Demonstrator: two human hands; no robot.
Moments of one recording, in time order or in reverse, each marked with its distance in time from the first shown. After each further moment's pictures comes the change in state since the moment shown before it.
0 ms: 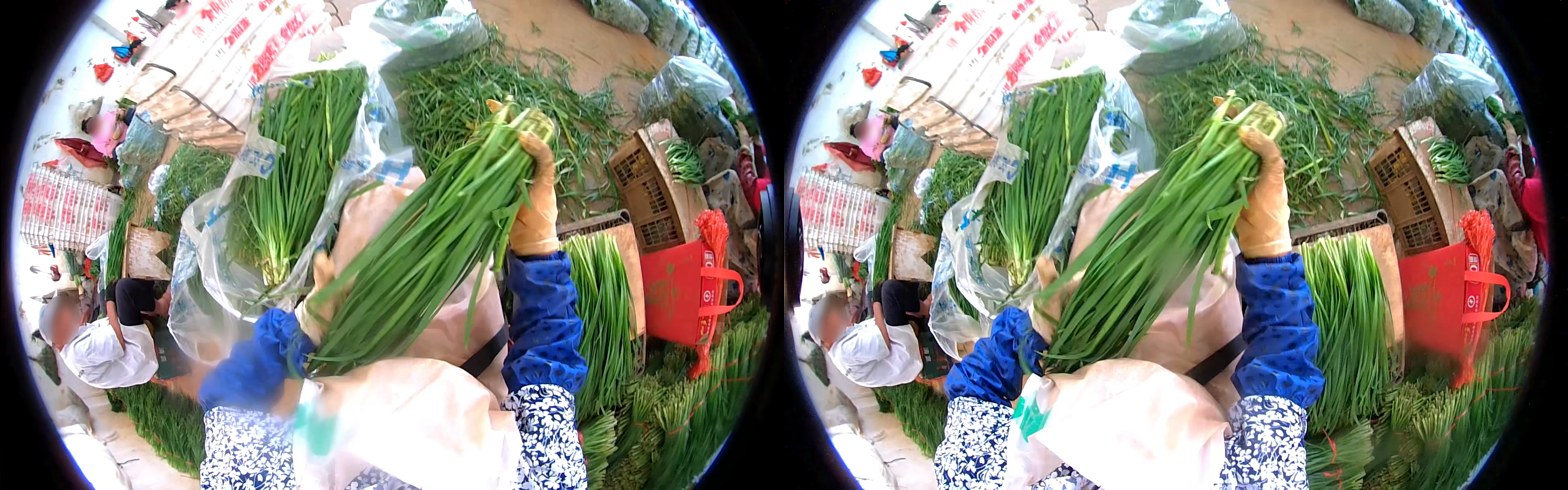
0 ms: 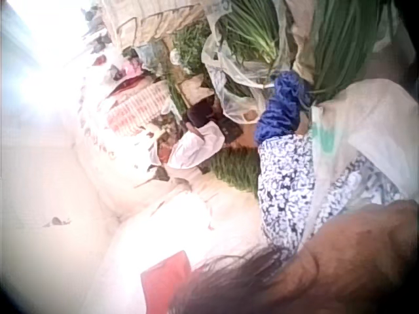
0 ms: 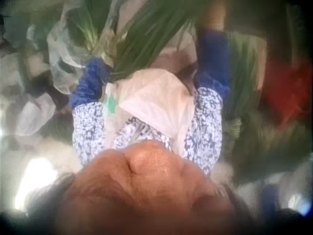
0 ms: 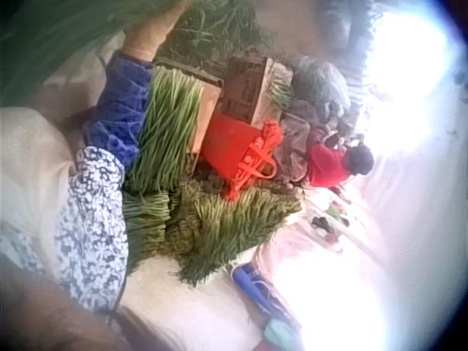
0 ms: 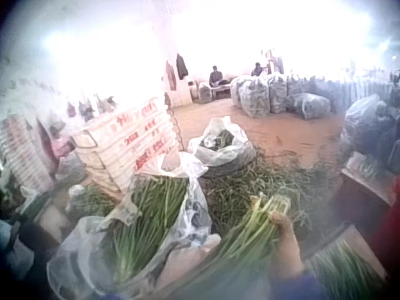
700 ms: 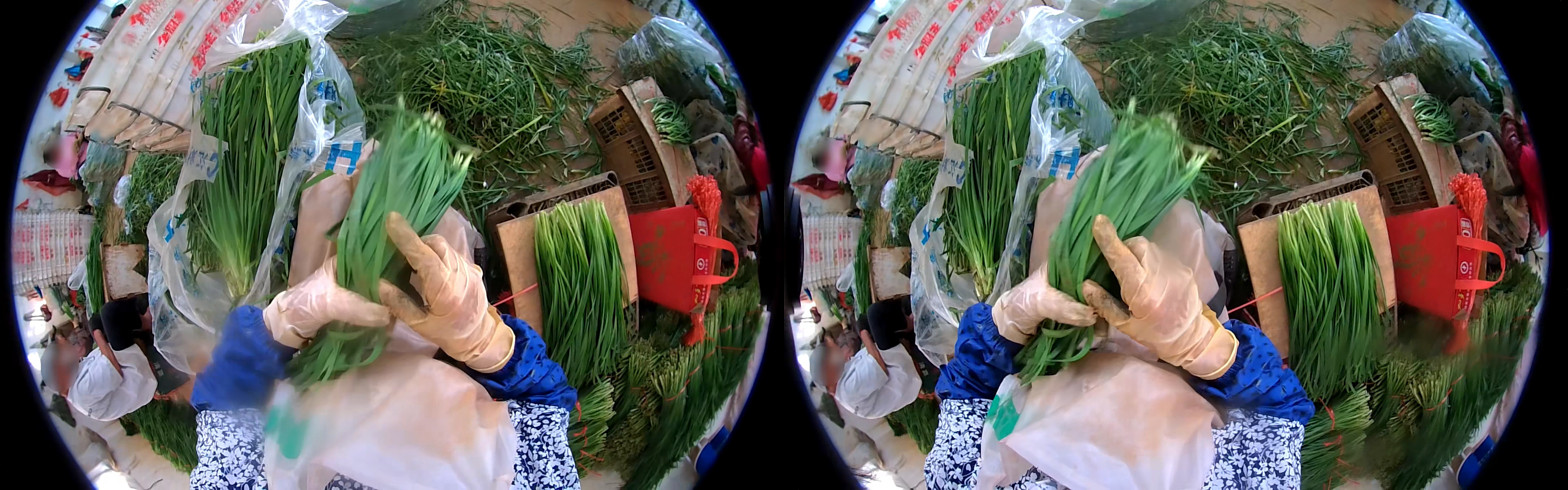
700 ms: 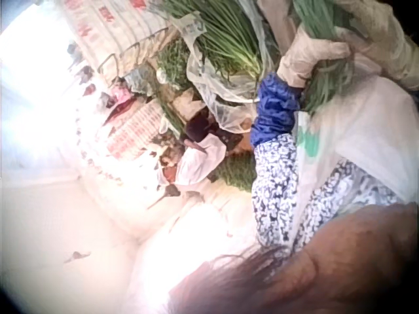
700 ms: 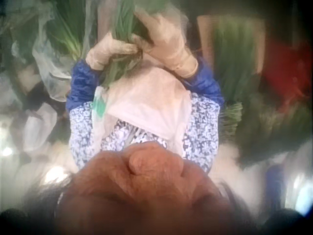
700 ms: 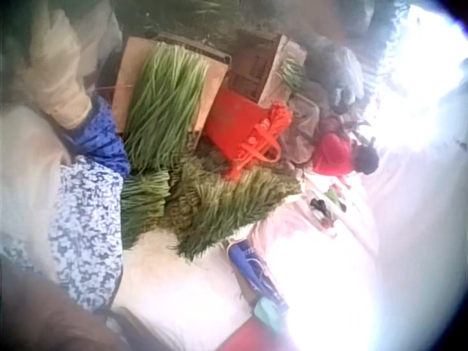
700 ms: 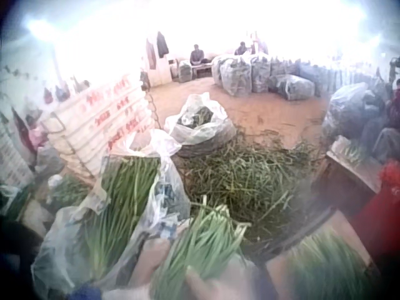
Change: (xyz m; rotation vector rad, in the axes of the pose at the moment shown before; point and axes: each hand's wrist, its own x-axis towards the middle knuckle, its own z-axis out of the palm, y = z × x) left_hand 0.038 0.039 0.023 0.430 0.287 -0.352; right_hand -0.112 0.050 0.029 -1.621 -0.202 -0.355
